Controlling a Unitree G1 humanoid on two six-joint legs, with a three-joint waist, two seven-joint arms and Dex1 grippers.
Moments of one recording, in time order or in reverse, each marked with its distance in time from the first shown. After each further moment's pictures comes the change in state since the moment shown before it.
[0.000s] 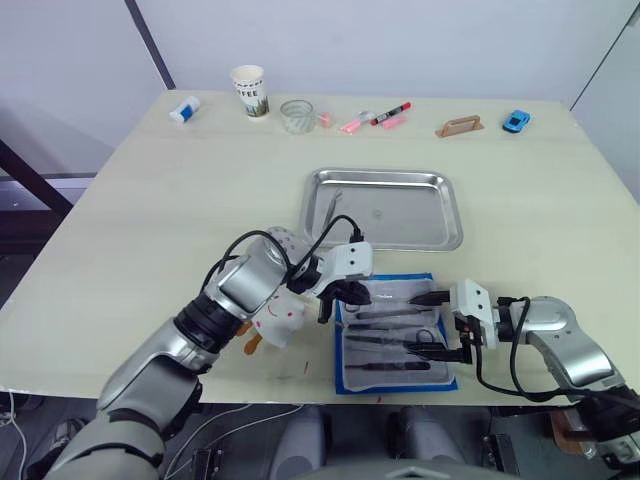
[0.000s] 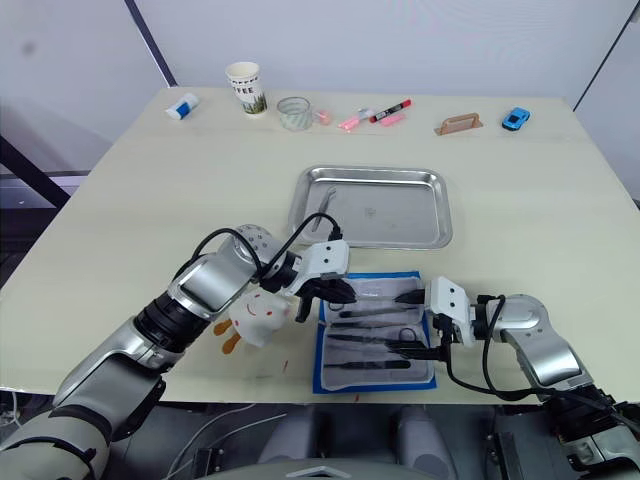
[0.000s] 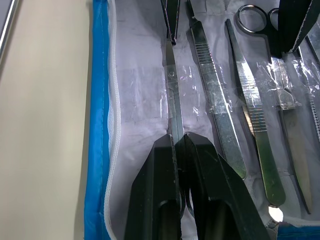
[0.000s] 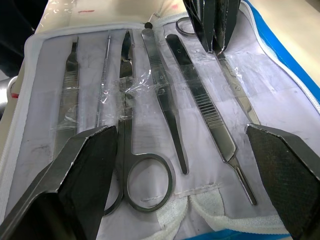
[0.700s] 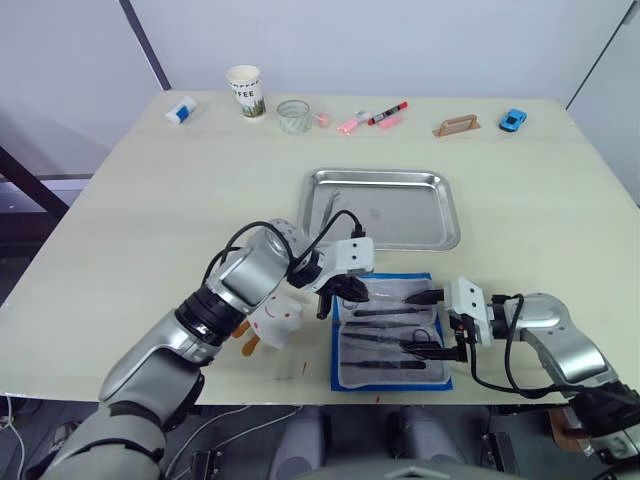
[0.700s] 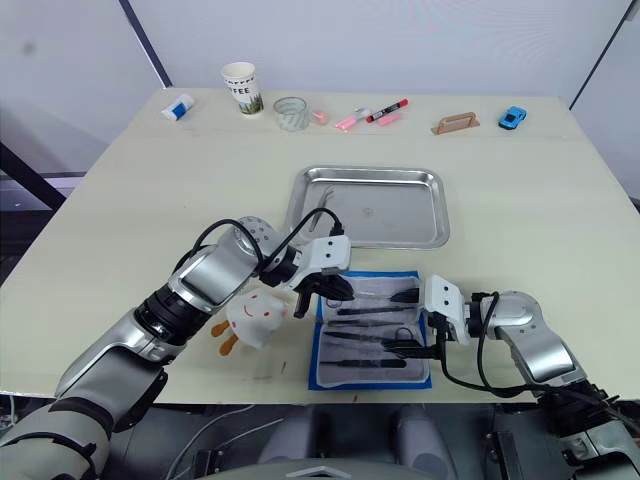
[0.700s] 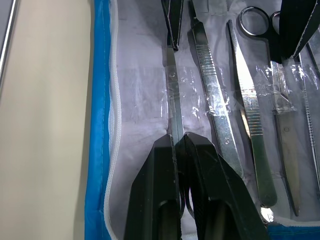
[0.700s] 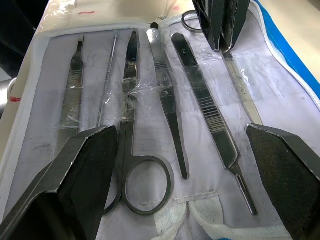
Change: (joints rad) left arm -0.039 0.001 -0.008 -0.019 0.026 0.069 -0.038; right arm -0.028 0.013 0.021 0.000 -0.014 0.020 0.005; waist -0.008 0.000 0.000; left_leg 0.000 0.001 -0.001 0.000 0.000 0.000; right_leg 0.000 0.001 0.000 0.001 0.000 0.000
